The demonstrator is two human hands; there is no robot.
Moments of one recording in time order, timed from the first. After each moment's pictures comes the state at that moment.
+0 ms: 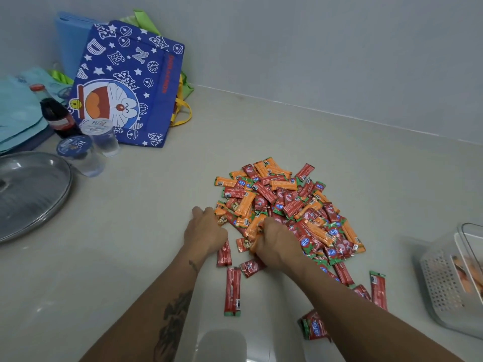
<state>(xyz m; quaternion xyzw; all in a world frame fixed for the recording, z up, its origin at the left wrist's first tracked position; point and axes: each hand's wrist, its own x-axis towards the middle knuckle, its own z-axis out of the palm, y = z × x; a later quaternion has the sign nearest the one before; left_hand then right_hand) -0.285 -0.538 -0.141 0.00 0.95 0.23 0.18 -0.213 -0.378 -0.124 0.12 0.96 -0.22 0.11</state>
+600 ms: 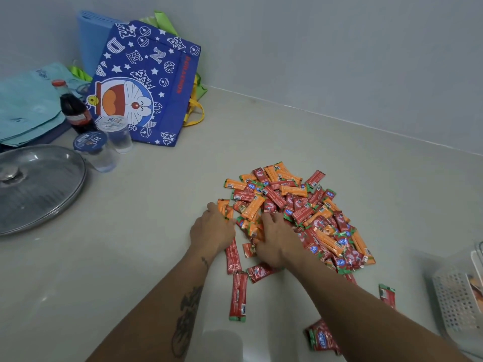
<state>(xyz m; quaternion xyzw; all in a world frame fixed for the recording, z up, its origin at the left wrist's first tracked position) -0.292 -0.538 -0.147 -0.03 0.96 0.24 0.13 -0.235 -0.382 -0.122 0.07 0.97 -0.17 0.17</state>
